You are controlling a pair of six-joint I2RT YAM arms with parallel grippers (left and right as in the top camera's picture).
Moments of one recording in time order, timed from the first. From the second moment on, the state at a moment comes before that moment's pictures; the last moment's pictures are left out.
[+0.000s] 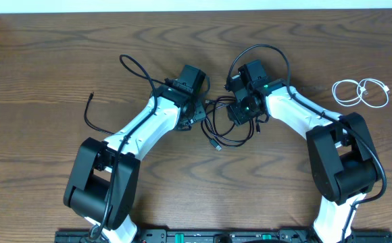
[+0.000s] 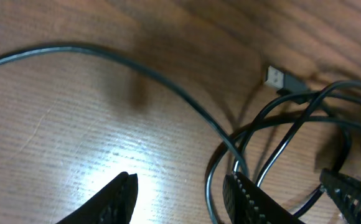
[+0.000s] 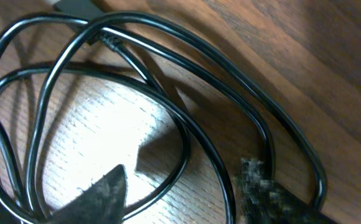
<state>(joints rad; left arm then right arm) -0.46 1.81 1.20 -0.66 -0.01 -0.77 0.42 1.99 1.27 -0.53 -0.18 -0.09</state>
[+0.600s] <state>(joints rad) -0.46 1.86 1.20 -0.64 -0.01 -0.77 0.42 2.00 1.26 -0.52 -0.18 -0.09</state>
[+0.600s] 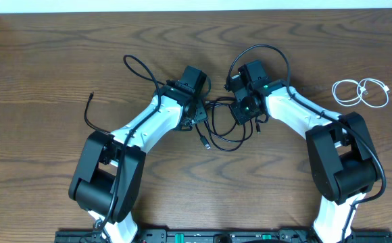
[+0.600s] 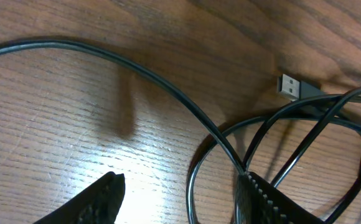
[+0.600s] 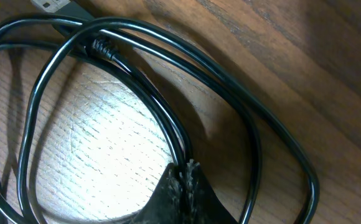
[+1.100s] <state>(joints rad) -0.46 1.86 1.20 -0.57 -0.01 -0.77 0.42 2.00 1.26 -0.51 -0.19 -0.09</state>
